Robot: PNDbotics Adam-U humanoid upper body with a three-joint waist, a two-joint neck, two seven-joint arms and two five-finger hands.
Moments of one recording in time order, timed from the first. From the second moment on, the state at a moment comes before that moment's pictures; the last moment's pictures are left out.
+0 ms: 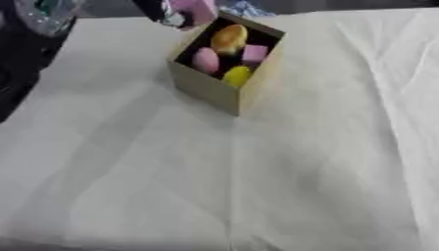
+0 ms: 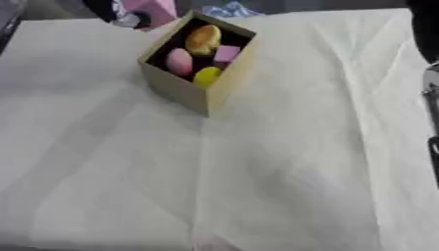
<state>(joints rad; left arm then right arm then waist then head) -1.27 0.45 -0.40 -1.15 -0.60 0.04 -0.62 -0.57 -0.49 0.06 -1.98 -0.10 0.16 -0.06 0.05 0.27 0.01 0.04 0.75</state>
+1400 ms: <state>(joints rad) -1.31 0.26 -0.22 -0.80 -0.99 -0.11 -0.45 -0.61 -0.49 0.07 -1.98 -0.10 0.16 -0.05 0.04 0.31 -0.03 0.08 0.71</state>
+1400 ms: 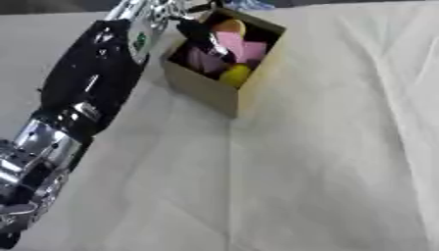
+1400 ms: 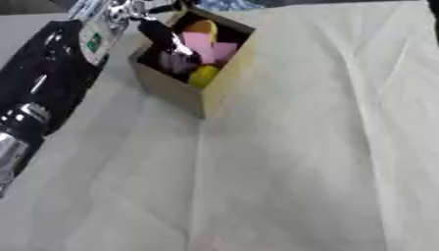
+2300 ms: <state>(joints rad) -0.82 0.51 -0.05 -1.73 -0.34 0.17 0.14 -0.63 -0.45 0.08 -1.98 -0.07 0.13 -0.06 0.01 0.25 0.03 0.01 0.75</state>
